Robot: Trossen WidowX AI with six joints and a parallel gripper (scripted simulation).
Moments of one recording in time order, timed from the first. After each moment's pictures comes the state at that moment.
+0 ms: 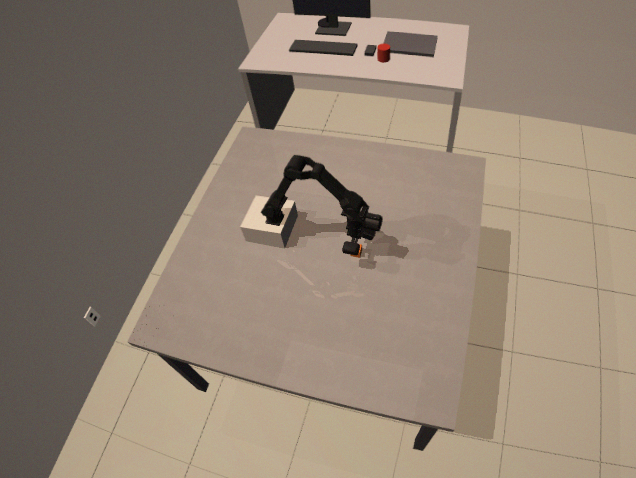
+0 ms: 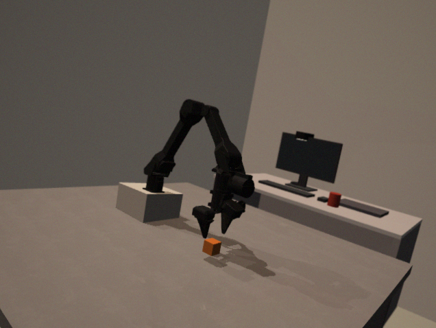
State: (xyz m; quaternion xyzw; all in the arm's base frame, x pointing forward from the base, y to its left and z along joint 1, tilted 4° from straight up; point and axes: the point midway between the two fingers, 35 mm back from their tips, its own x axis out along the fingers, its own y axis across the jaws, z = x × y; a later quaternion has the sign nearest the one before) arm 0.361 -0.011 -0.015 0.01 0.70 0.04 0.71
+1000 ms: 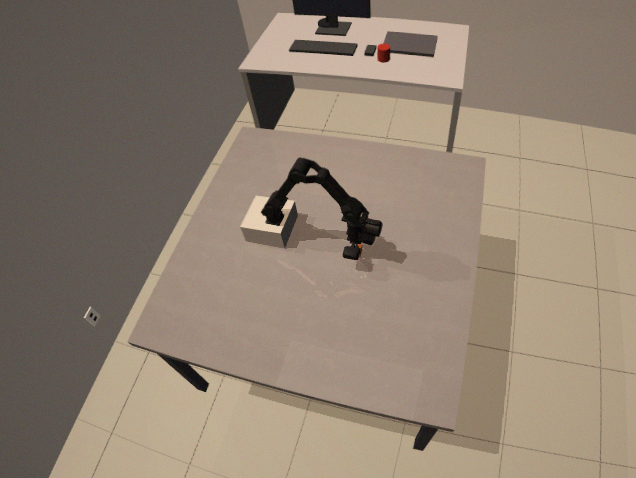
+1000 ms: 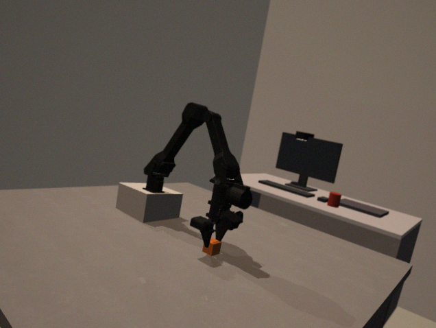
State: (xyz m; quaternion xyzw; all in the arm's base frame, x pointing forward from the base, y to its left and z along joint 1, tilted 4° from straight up) arm 0.360 -0.009 -0.050 0.00 0.71 0.04 0.71
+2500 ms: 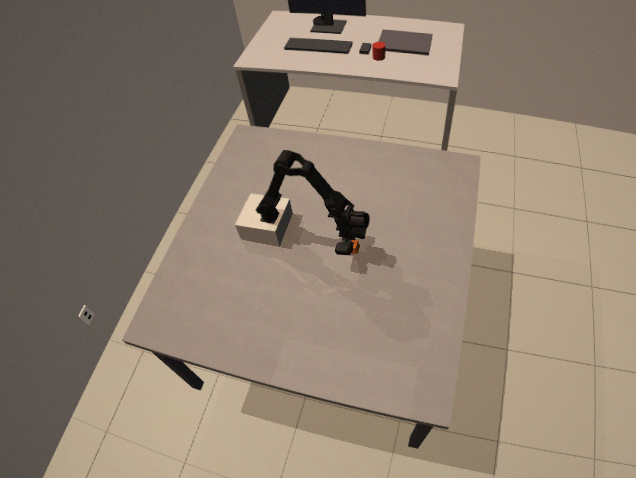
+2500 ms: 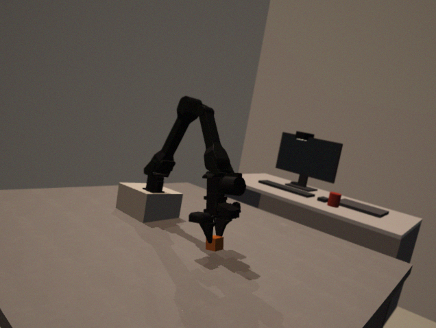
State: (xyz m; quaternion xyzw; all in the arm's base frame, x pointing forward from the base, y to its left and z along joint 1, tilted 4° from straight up) arm 0.362 -0.013 -0.034 0.01 0.63 0.03 0.78
